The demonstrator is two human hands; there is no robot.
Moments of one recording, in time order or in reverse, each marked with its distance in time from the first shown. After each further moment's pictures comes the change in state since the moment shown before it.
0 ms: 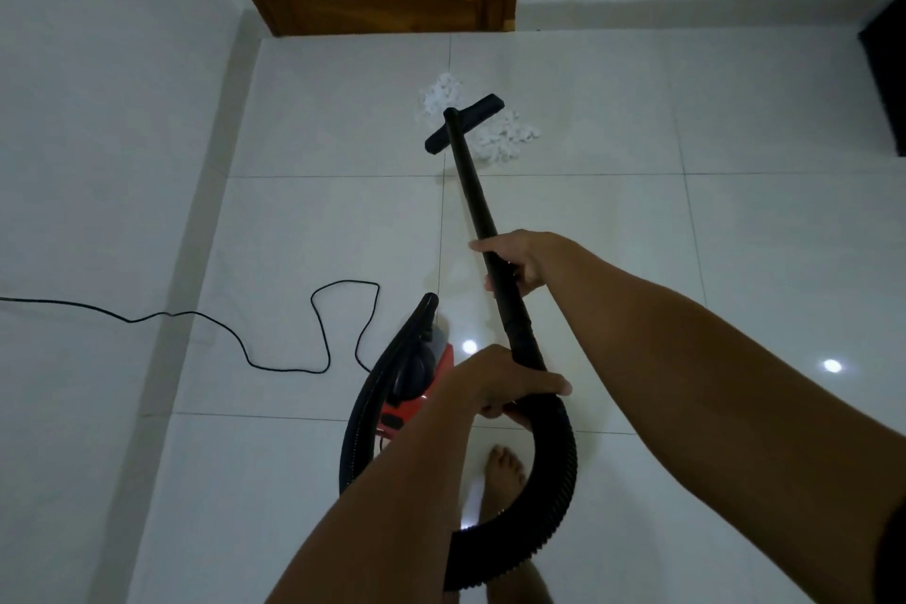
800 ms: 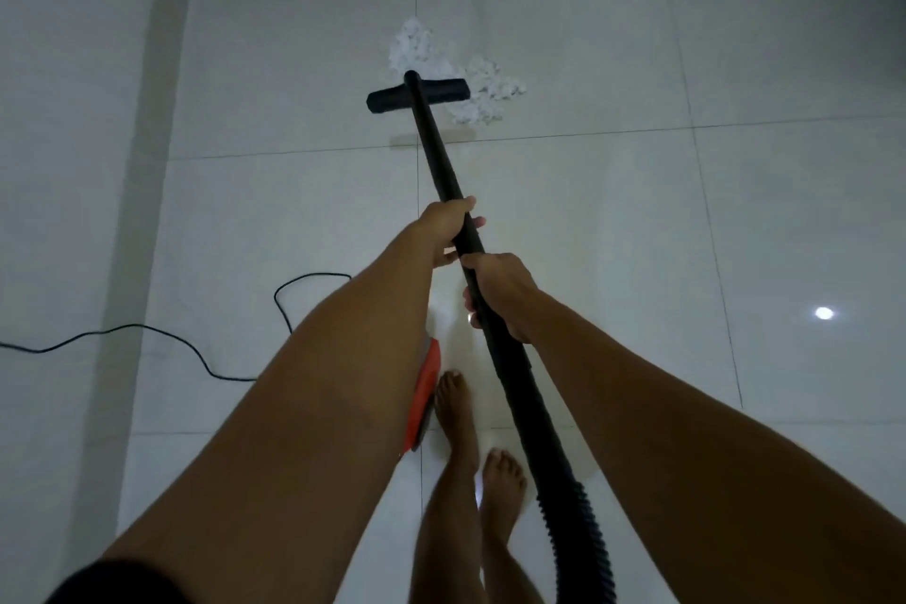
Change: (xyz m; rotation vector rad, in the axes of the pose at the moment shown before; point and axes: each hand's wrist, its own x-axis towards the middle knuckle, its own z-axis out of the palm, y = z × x) left_hand 0.206 0.082 -0.137 -0.533 0.300 0.093; right_hand 0.059 0.046 0.019 0.286 0.139 -0.115
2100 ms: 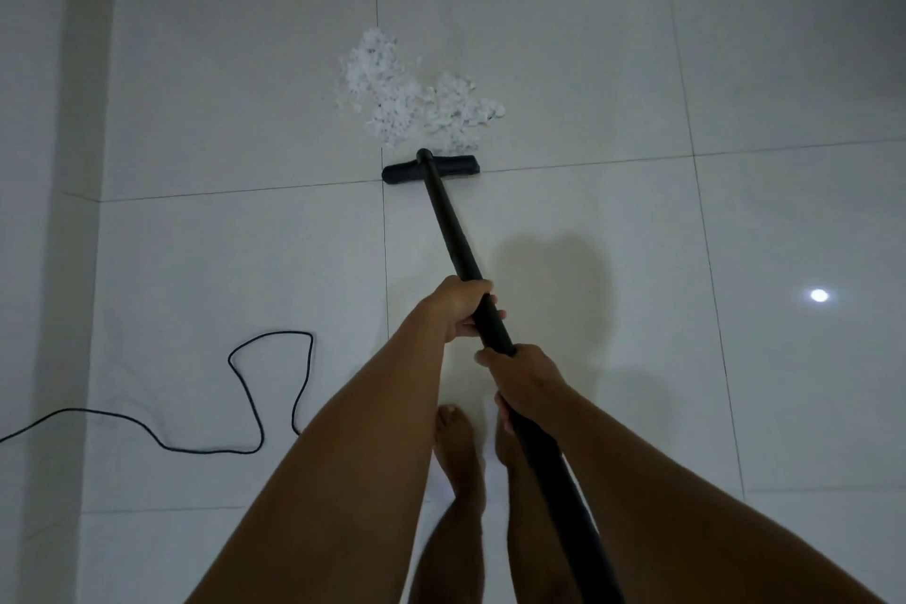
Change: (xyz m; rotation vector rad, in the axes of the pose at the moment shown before) left_hand 0.130 0.051 0.082 -0.007 -0.090 -0.196; right_hand 0.133 -0.018 -0.091 -0.420 0.033 0.187
